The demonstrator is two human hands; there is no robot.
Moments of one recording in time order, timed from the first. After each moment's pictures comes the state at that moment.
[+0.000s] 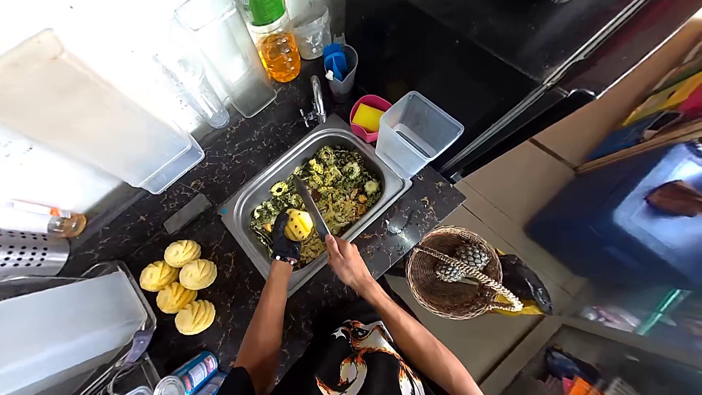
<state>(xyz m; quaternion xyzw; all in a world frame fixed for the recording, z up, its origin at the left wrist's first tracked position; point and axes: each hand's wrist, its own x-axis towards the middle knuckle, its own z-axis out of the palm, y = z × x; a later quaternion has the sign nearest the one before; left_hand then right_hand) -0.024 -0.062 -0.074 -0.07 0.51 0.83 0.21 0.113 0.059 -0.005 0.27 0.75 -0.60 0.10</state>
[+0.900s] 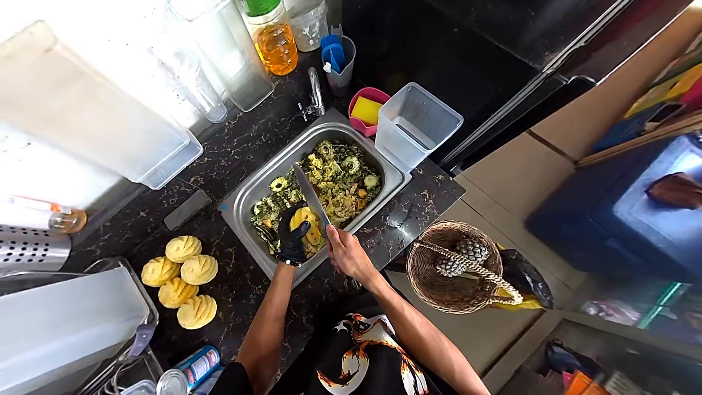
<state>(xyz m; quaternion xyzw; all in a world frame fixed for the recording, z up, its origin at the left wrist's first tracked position) -0.006 -0.063 -0.066 0.14 0.58 0.78 0.17 0.112 0.062 0.010 0.27 0.71 -0.65 0.11</state>
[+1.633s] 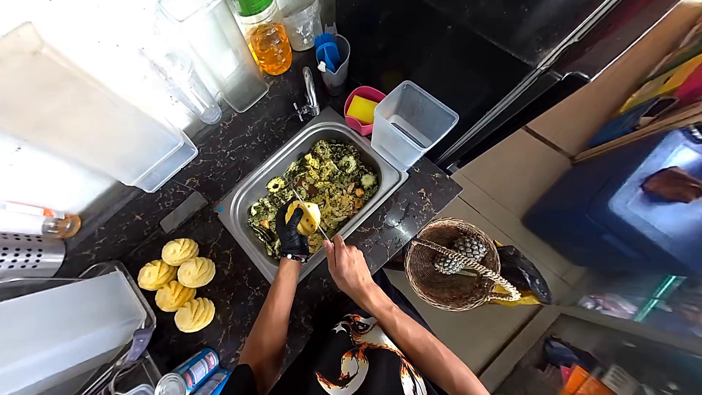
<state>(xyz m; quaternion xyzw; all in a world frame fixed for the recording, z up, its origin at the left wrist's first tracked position) -0.003 -0.035 -0.056 -0.02 0.56 0.82 0.13 0.133 0.042 0.014 0.27 0.87 -0.40 0.08</state>
